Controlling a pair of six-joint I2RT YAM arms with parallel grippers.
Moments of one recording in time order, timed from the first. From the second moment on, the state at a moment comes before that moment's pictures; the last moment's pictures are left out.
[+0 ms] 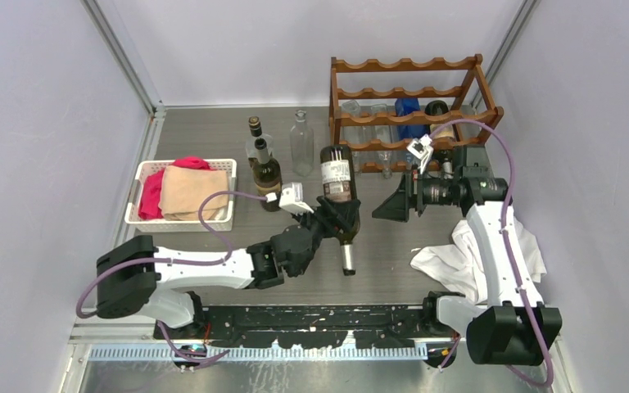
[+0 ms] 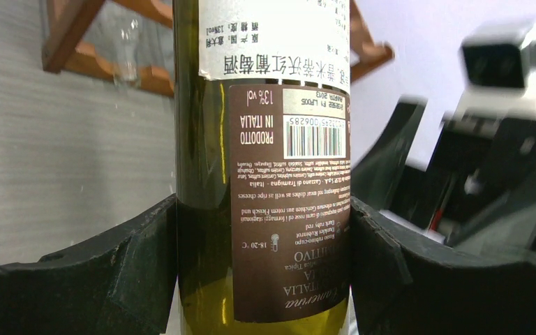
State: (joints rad) left arm -1.29 1.39 0.75 0.62 -0.79 -0.86; right arm -0.05 1.12 1.11 -0.99 -1.16 -0.26
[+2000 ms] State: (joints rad) left arm -1.20 1.53 0.94 0.75 -0.89 -0.94; right arm -0.14 1.03 0.93 -0.66 -1.04 0.13
